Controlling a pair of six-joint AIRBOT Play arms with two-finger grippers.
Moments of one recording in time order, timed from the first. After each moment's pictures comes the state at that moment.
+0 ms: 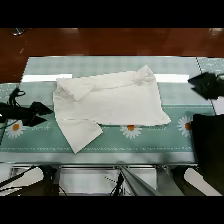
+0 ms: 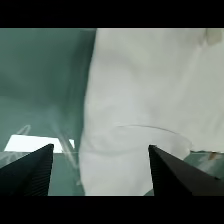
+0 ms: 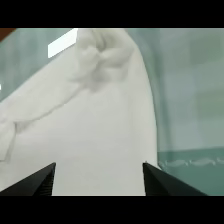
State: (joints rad) left arm 0.54 -1.26 0.72 0.87 -1.23 -1.22; right arm -0.54 -1.07 0.91 -0.68 1.20 1.18
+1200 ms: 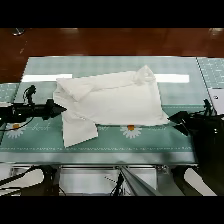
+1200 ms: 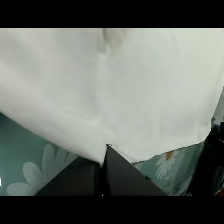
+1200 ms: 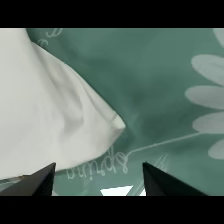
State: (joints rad) left arm 0.38 -1.32 0.65 0.53 -1.13 -0.98; right arm -0.50 -1.04 0.47 -0.84 1.06 1.34
